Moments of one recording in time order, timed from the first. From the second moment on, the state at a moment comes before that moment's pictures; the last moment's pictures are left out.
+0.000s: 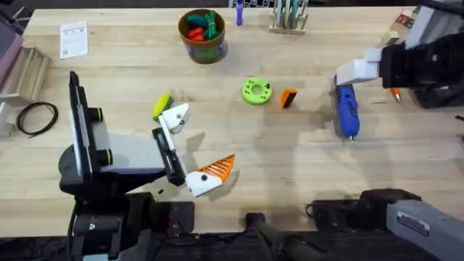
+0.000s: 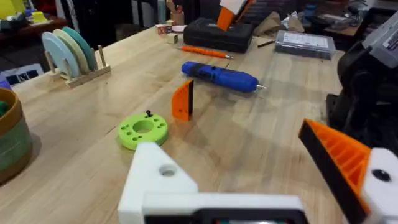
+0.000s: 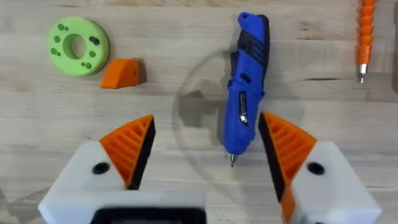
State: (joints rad) left arm 0.07 0.01 0.01 -0.13 1.22 0.08; right arm 0.00 1.13 1.15 -1.12 -0.03 0.03
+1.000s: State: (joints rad) left arm 0.07 0.01 0.01 -0.13 1.22 0.08; right arm 0.12 1.13 1.15 -1.12 -0.18 0.15
